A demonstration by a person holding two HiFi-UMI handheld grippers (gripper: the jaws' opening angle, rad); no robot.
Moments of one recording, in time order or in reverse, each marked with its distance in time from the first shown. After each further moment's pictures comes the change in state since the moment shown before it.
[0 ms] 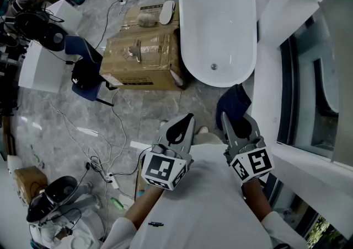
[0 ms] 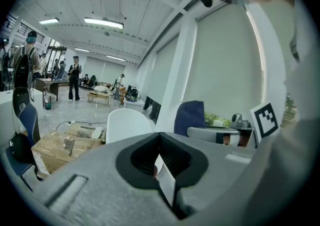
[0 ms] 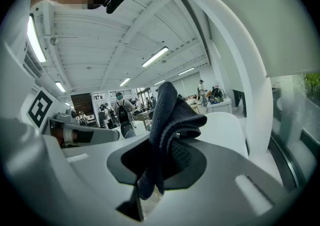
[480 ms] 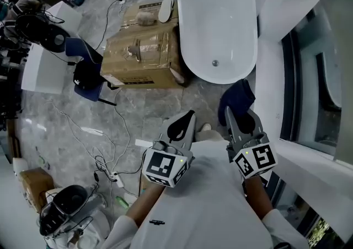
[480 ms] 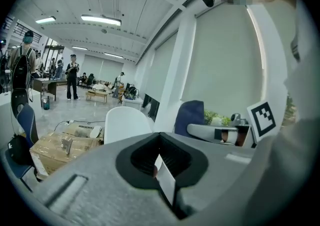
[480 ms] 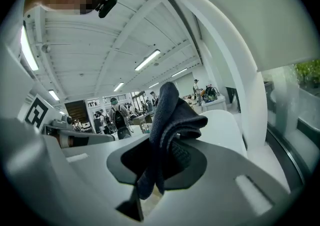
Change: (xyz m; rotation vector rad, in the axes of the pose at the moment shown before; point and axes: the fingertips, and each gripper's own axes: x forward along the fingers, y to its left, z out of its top) left arm 0.015 -0.006 -0.002 0.013 0.021 -0.017; right arm -0.003 -0.026 0.001 0.081 -0.039 -0.047
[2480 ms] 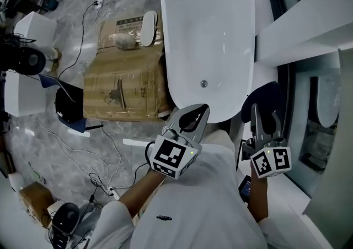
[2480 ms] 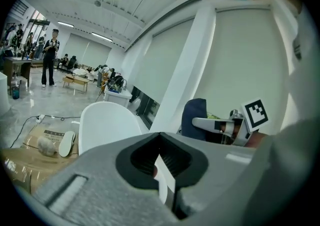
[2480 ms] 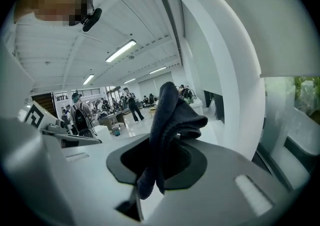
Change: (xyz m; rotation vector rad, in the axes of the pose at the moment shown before) left arm 0.299 0.136 0.122 -0.069 0.100 -0.228; right arm 0.225 -0.230 0.125 0.007 0.063 -0.299
